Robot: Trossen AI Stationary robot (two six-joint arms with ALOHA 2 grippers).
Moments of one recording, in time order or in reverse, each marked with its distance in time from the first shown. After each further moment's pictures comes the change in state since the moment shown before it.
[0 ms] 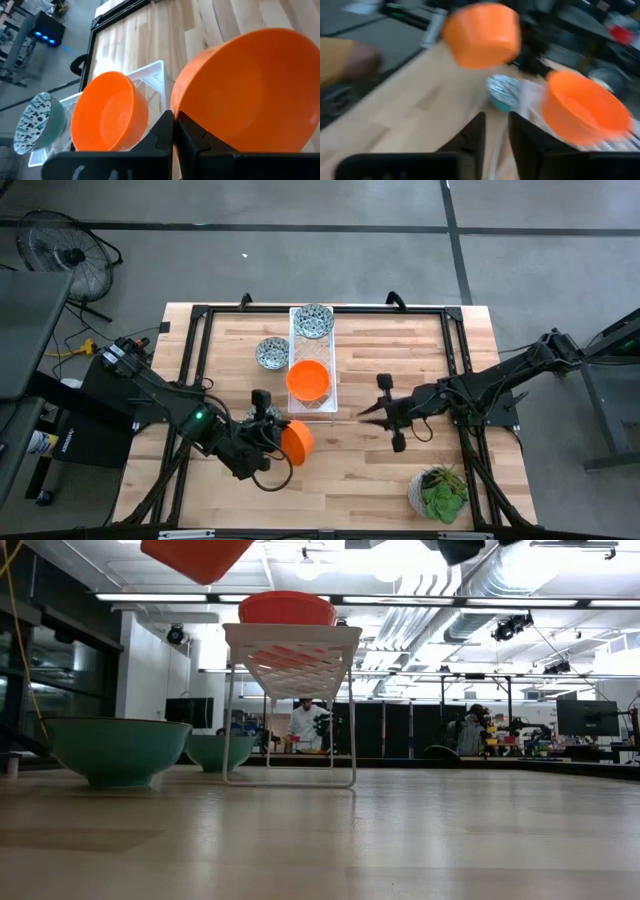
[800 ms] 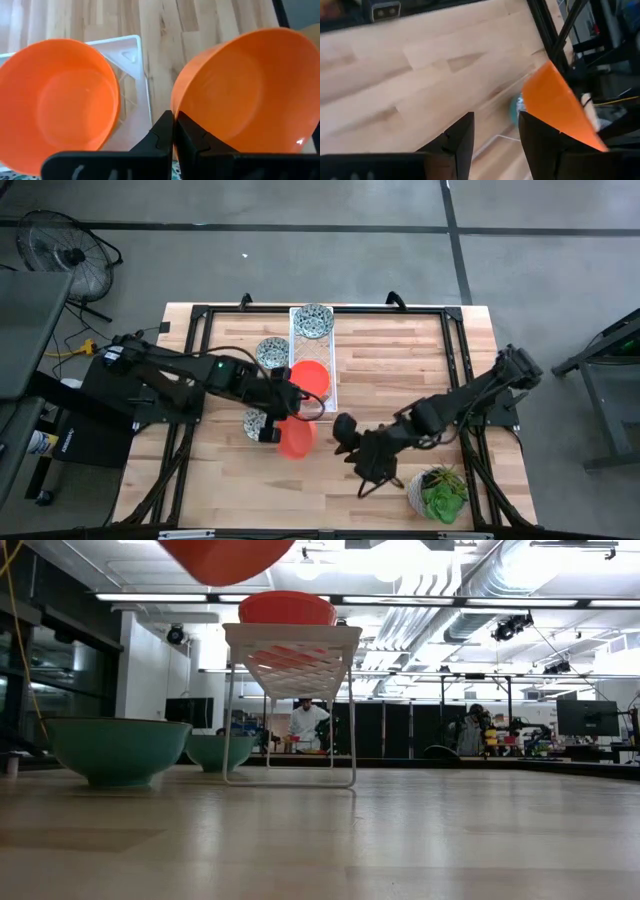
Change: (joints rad) left arm 0.375 -0.001 0.084 -0.070 0.683 0.043; right arm 0.142 0.518 0.814 -0.764 0.010 -0.526
